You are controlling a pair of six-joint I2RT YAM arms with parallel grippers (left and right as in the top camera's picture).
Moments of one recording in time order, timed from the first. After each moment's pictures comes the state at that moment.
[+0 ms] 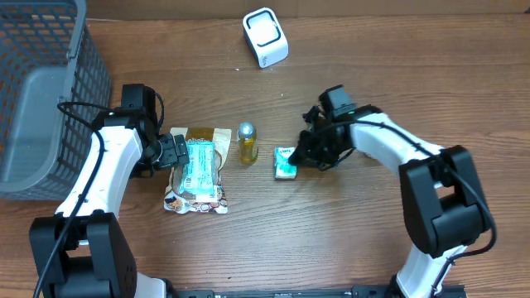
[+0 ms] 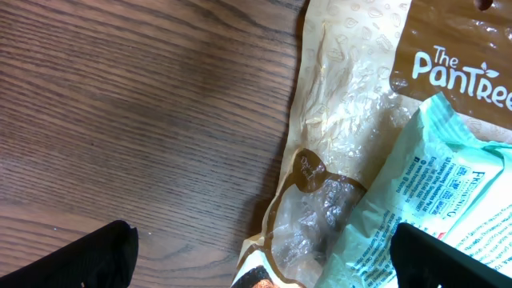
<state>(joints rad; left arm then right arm) 0.04 1.66 1.15 -0.96 -0.06 -0.25 0.30 1.94 1.19 -0.67 -0.68 0.36</state>
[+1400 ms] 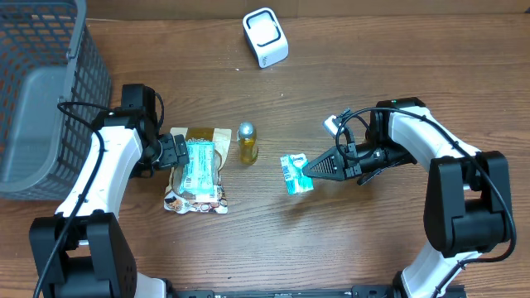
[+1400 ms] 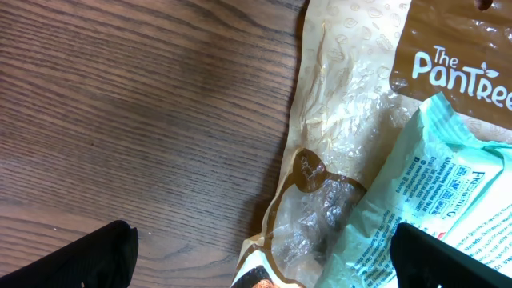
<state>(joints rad) 0.04 1.66 1.15 -0.96 -0.06 -0.25 0.12 1.90 1.20 -1.64 -1.44 -1.03</state>
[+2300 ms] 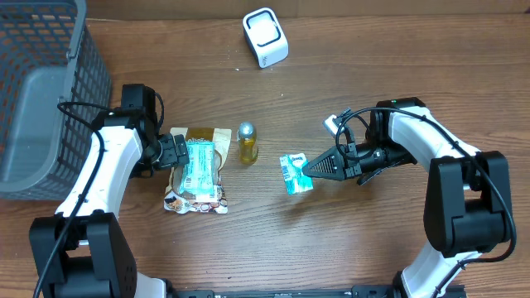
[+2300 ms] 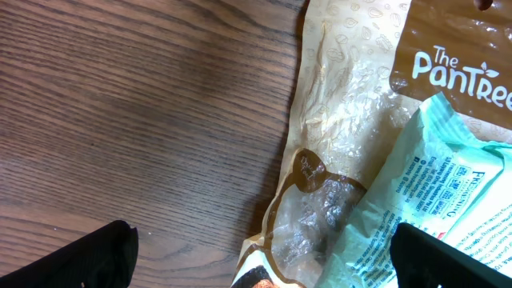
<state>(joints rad) 0.04 1.66 1.15 -0.96 -0.06 -0.25 0.12 1.90 1.20 -1.64 -1.44 -1.03</state>
